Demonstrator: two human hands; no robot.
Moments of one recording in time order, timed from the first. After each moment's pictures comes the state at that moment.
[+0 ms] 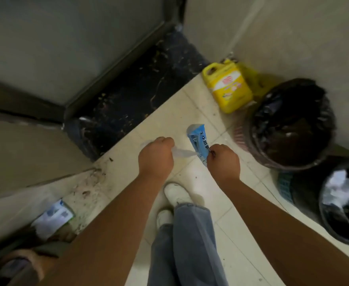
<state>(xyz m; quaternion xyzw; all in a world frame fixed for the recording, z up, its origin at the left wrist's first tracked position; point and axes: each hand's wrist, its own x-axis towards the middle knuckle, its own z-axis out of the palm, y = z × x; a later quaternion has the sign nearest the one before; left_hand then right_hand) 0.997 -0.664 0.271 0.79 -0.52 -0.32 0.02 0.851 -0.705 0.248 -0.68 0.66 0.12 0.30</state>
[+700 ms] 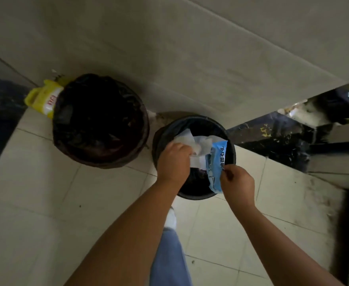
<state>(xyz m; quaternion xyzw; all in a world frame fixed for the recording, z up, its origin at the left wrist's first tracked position) 0.471 -0.725 0.288 0.53 -0.77 -0.34 0.10 0.346 -0.661 0.320 -0.36 0.89 -0.04 0.28</state>
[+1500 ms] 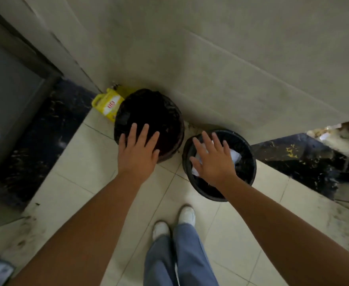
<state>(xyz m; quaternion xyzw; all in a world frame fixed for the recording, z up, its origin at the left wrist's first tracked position) 0.614 -0.735 0.384 0.65 -0.73 -0.16 -0.15 0.427 -0.722 0.387 -0.70 0.64 0.15 0.26</state>
